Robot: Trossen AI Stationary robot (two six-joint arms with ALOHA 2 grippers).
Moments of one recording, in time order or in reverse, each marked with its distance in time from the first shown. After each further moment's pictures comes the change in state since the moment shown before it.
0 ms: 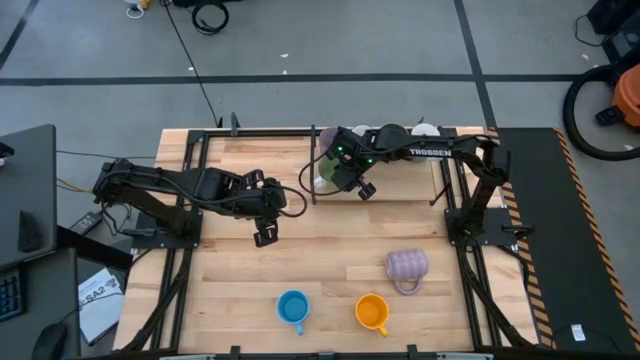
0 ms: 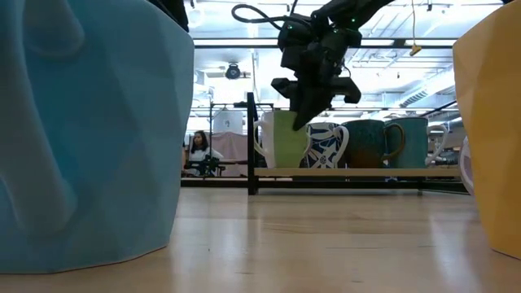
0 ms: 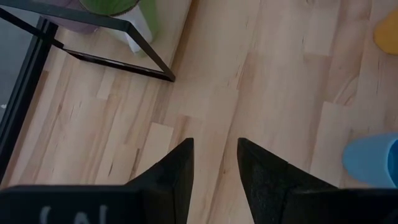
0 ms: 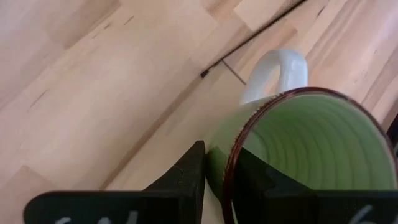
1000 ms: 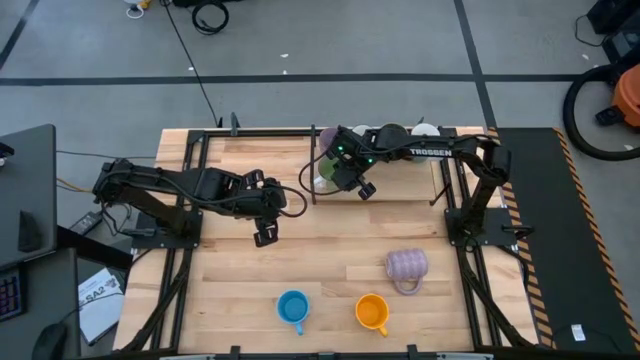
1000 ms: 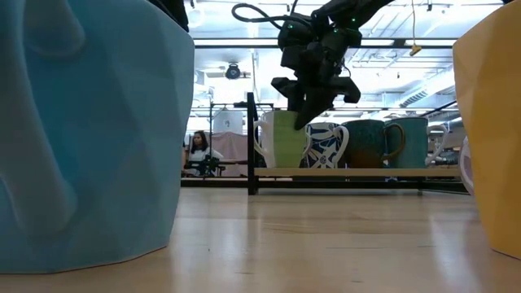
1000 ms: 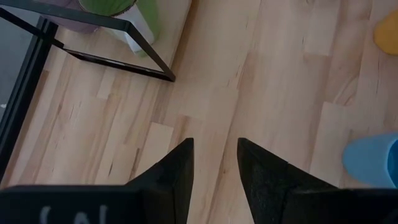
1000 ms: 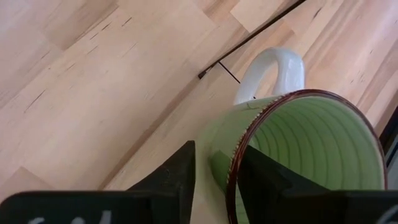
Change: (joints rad) left arm 0.000 0.000 0.000 0.000 0.000 -0.002; right arm 0.000 -0.003 0.000 0.002 0.002 -0.001
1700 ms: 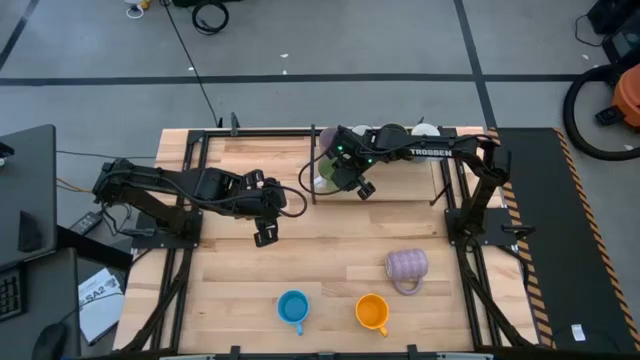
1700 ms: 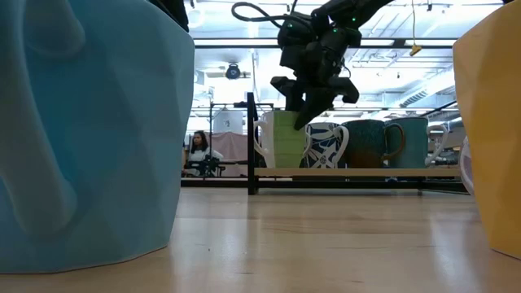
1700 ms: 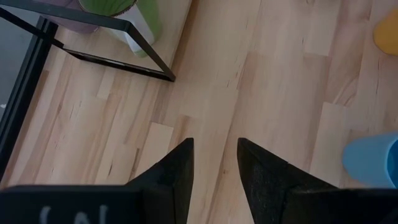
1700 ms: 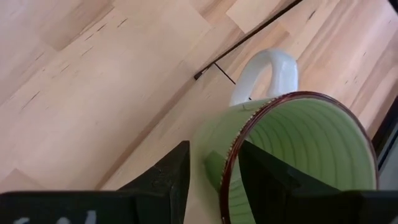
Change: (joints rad) left arm 0.000 0.000 0.000 0.000 0.000 -0.001; right arm 0.003 0.000 0.000 0.014 0.014 0.000
